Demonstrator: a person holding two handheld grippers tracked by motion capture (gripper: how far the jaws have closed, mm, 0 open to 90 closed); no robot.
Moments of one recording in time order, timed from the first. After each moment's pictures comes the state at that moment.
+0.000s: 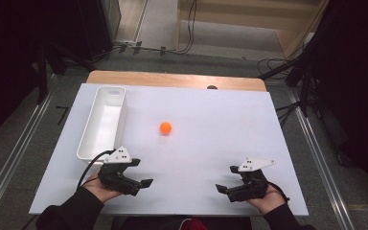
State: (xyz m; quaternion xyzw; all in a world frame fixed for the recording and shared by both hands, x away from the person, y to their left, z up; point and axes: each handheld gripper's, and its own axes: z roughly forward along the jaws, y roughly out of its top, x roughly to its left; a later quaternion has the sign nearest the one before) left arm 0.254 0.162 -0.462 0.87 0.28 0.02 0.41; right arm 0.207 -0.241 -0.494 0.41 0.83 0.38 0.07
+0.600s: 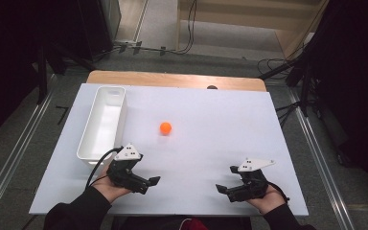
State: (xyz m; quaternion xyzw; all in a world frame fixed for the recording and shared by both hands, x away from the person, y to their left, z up) left arm 0.258 0.142 -0.460 0.86 0.30 0.04 0.40; right arm 0.207 -0.241 -0.495 0.41 0.83 0.38 0.07
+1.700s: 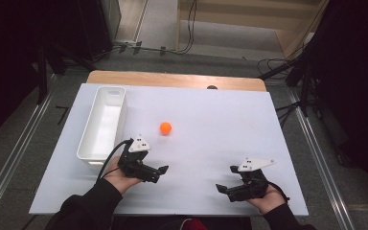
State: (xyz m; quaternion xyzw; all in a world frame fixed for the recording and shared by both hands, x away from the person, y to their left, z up) left arm 0.278 0.115 -0.460 0.86 0.32 0.08 0.39; right arm 0.208 -0.242 -0.495 0.41 0.83 0.38 0.07
